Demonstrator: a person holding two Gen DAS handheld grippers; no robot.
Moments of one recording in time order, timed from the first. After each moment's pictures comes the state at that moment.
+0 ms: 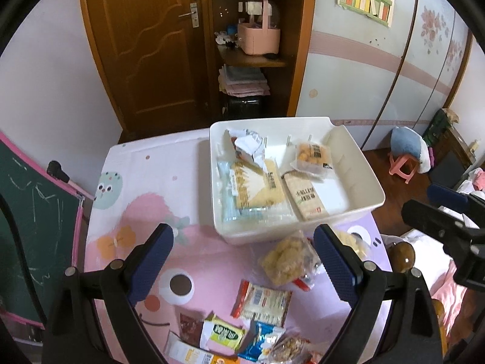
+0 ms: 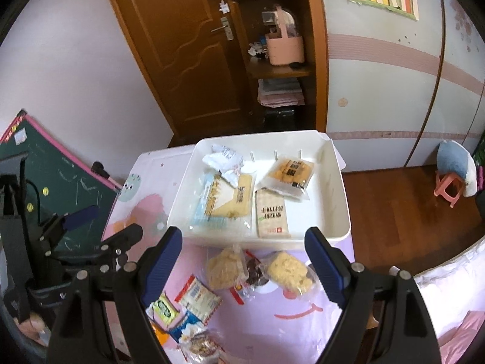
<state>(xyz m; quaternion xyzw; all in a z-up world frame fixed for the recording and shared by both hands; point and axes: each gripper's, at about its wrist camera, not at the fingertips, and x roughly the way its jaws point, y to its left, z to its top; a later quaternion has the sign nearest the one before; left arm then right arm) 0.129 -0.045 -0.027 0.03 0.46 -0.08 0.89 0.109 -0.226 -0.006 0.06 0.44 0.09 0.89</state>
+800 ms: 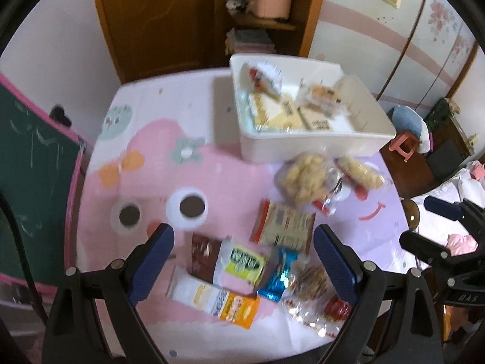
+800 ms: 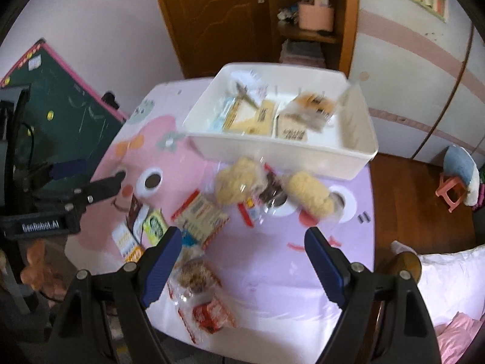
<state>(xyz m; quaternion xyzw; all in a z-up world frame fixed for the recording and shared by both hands) 0.052 0.012 -0.097 0.00 0.52 -0.08 0.85 0.026 -0.190 -0.084 -0.02 0.51 0.13 0.85</state>
